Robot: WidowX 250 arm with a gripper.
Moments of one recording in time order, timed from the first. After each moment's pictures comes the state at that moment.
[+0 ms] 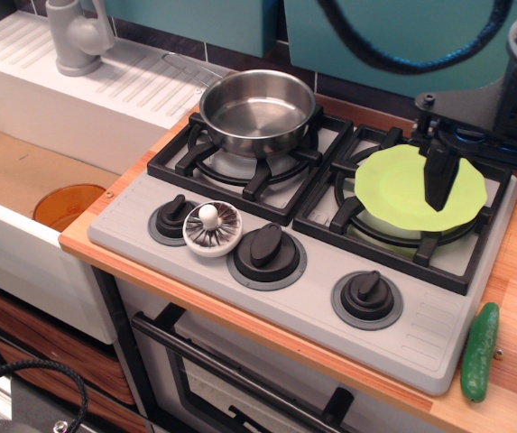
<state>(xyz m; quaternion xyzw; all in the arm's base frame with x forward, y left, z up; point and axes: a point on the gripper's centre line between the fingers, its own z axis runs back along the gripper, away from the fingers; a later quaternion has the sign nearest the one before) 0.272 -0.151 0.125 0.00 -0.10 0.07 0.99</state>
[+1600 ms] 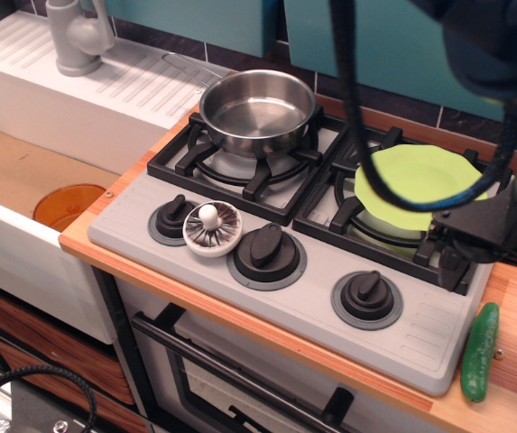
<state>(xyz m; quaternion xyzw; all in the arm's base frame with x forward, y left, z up) 0.268 -0.177 0.061 0.01 -0.15 0.08 0.99</state>
